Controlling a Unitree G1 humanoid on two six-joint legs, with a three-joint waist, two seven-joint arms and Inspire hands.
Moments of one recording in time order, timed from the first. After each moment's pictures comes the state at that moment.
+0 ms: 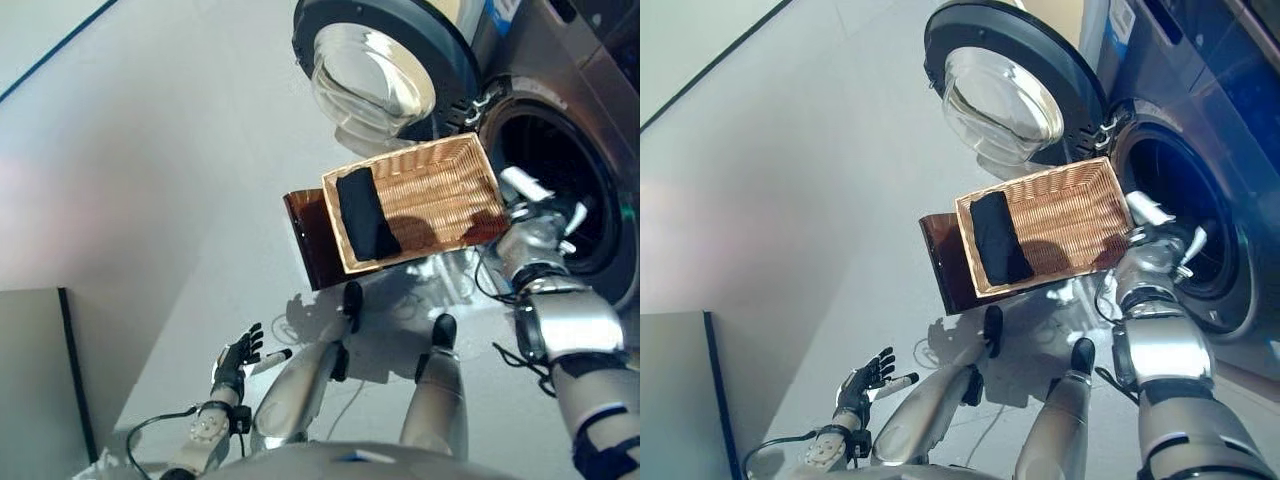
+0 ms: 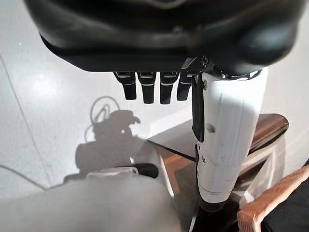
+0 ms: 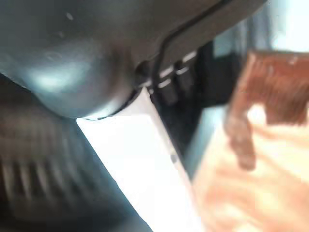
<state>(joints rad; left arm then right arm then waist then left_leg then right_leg) 0.11 0.23 -0.39 0.84 -0.38 -0.35 0.12 -0.93 -0.51 0.17 1.43 0.43 -0.19 -0.45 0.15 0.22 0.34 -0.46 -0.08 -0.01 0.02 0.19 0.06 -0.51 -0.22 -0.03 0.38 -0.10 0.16</state>
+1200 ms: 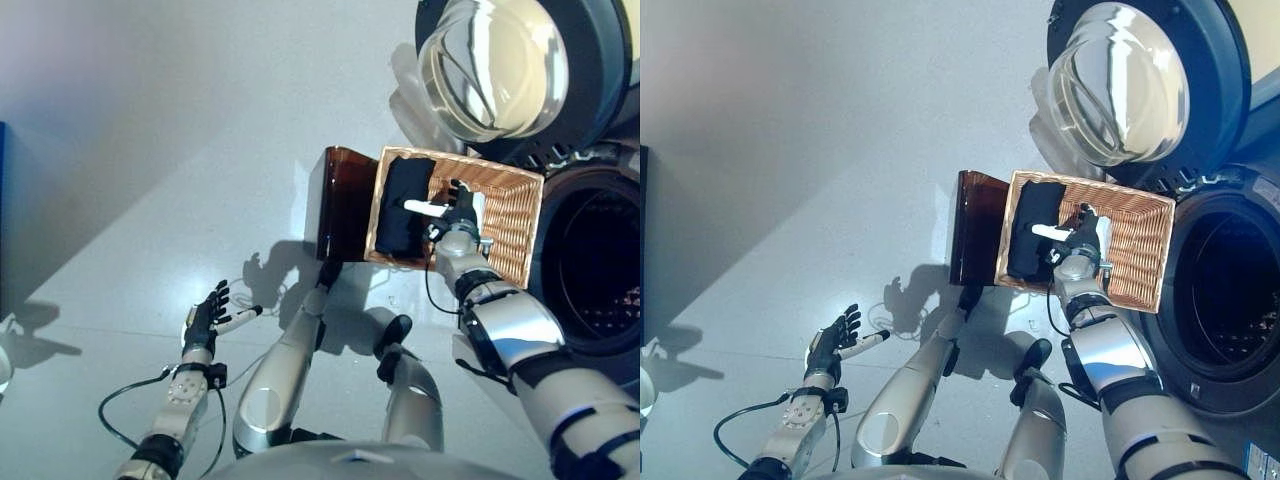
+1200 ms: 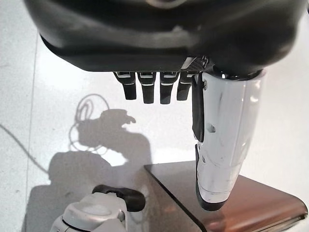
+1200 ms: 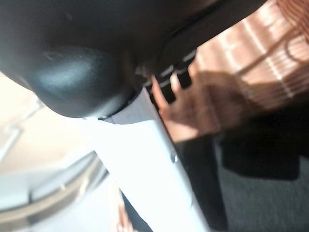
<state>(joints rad) 0.02 0.30 -0.24 0.74 -0.29 -0.33 0.18 -0.94 -0.33 0.26 1.45 0.30 -0.15 -0.41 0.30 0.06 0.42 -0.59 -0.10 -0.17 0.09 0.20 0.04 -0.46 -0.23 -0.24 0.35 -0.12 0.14</state>
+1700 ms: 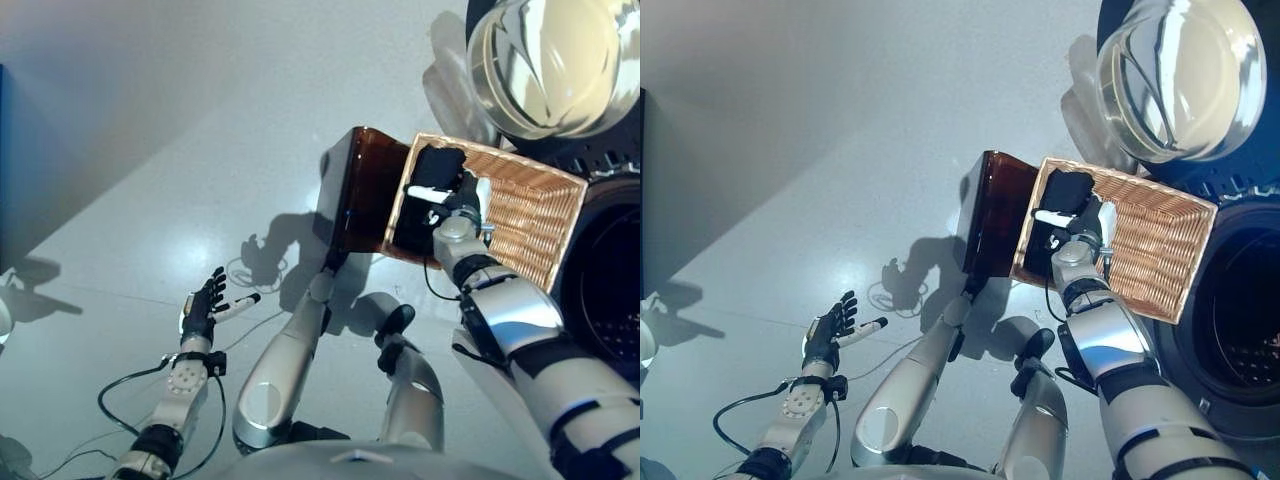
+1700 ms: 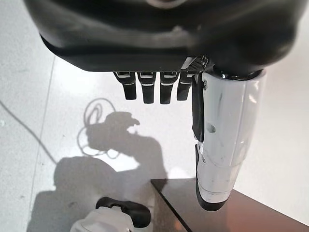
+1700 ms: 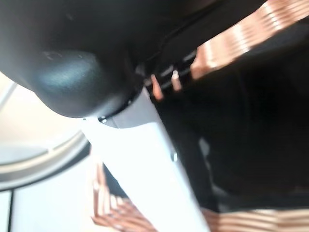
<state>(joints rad) -0.01 0.31 -0.24 0.70 -0.29 -0.33 0.22 -1.04 -0.34 0.28 1.52 0.28 -0.13 -0.49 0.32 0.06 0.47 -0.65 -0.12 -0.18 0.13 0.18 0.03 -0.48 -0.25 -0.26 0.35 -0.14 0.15</state>
